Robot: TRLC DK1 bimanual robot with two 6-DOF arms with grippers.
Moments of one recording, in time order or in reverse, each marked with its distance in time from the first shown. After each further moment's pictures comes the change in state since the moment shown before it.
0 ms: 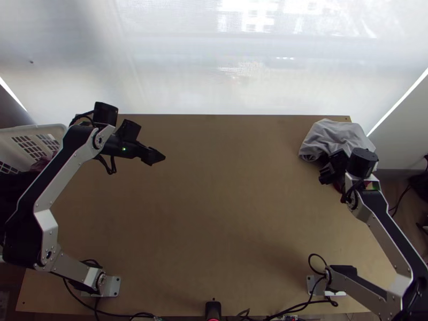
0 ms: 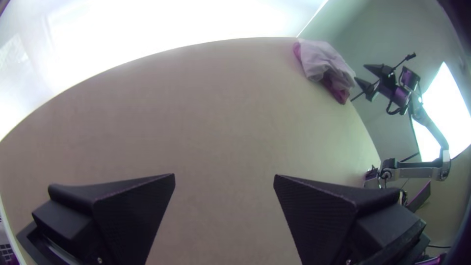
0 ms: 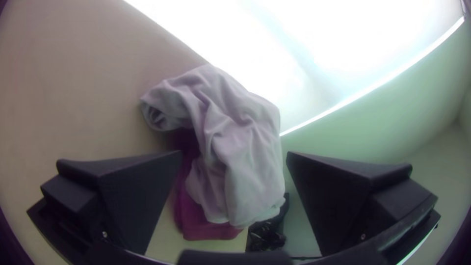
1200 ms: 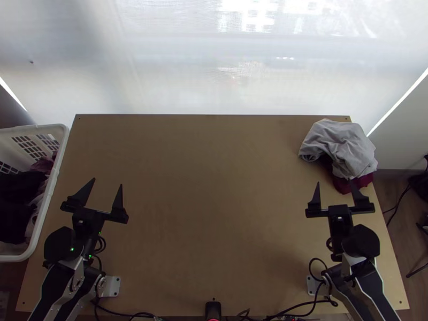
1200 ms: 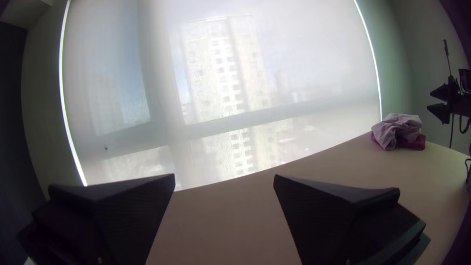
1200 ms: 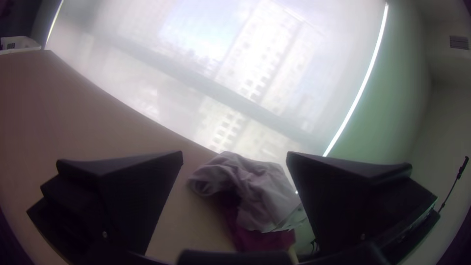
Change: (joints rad) left arm -0.155 -1.342 -1.199 0.922 -0.721 -0.029; right arm 0.373 -0.846 -0.525 0.218 0.111 0.234
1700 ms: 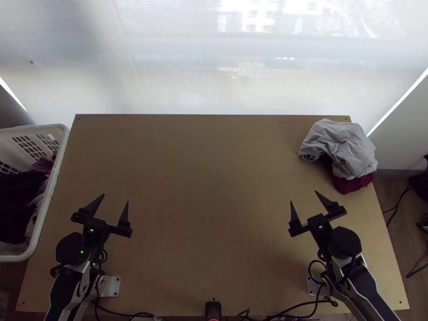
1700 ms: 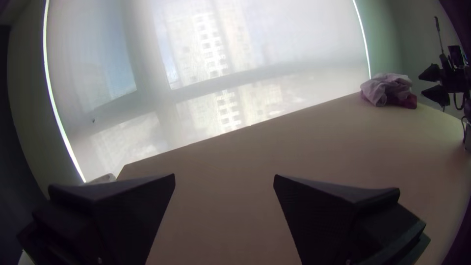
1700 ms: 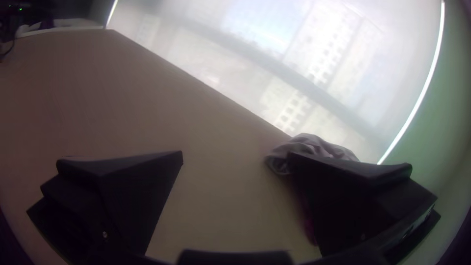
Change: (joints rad) left arm 0.084 -0.237 -0.174 -0.222 0.123 0.042; right arm 0.126 -0.053 -0.122 -0.148 -0.178 0.069
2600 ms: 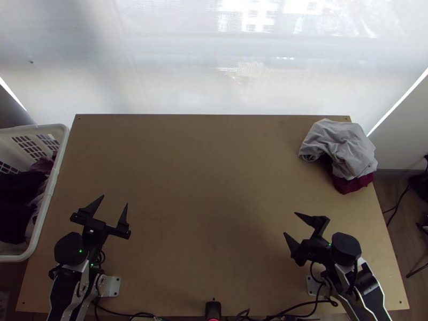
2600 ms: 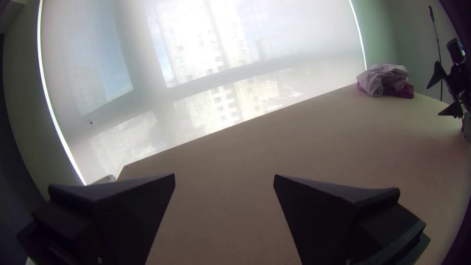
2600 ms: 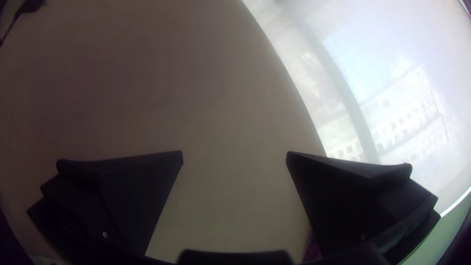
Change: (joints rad) left arm 0.064 -0.031 -0.016 -0.072 0.080 0.043; right arm -0.035 -0.256 0.013 -0.609 -0.362 -0.538
